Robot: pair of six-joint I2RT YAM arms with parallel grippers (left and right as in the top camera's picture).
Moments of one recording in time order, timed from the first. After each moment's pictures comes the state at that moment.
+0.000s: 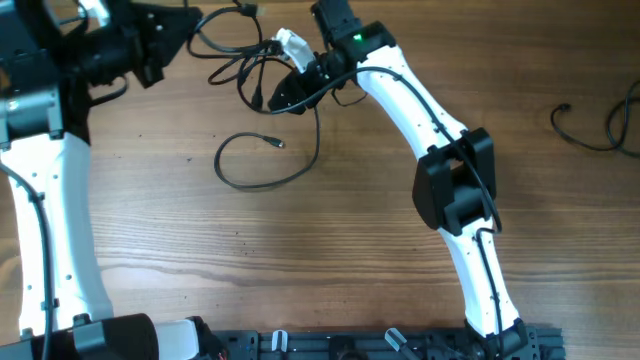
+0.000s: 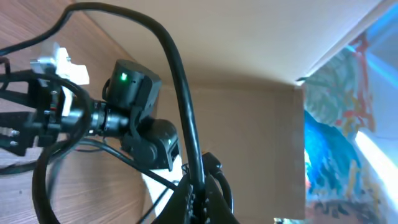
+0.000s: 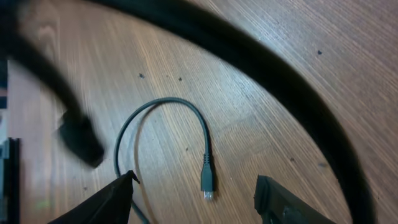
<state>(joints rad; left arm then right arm) 0.24 1.53 1.65 -0.56 1.16 -1.11 0.47 2.46 2.30 -0.97 -0.74 -0.32</state>
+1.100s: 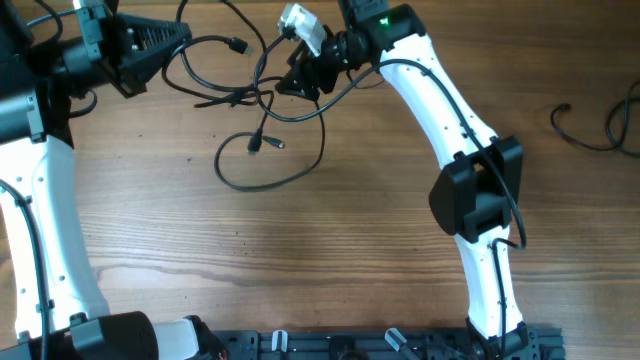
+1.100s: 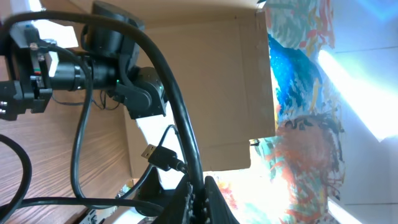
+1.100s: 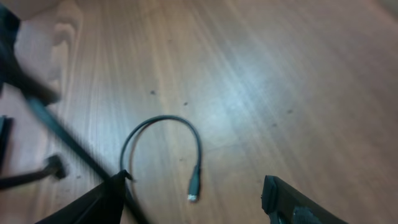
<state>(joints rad) 0.30 1.53 1.65 -0.54 1.54 -1.01 0.44 2.36 2.29 -0.97 -0.78 -0.53</state>
